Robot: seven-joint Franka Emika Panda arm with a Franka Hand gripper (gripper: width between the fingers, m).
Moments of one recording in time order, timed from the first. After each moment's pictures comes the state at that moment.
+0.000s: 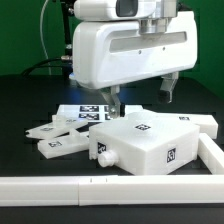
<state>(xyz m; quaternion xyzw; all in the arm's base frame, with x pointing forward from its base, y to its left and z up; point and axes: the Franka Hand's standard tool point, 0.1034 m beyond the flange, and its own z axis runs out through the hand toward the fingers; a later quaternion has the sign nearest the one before) 0.610 0.016 0.105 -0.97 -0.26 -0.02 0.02</state>
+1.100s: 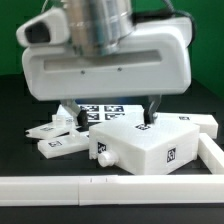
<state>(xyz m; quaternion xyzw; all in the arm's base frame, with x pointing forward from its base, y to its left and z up) 0.638 -0.023 0.089 -0.97 0.20 0.09 0.09</state>
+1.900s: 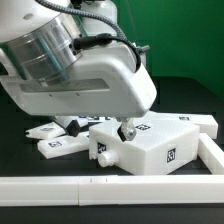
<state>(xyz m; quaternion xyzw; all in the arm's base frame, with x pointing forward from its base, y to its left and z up) 0.639 -0.038 0.074 -0.92 0.32 0.17 0.18</state>
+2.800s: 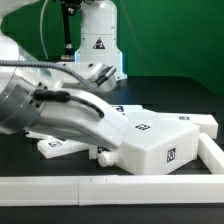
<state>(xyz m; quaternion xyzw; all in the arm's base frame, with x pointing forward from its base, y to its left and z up) 0.620 -0.056 0.062 -0.85 0.32 0.35 0.22</state>
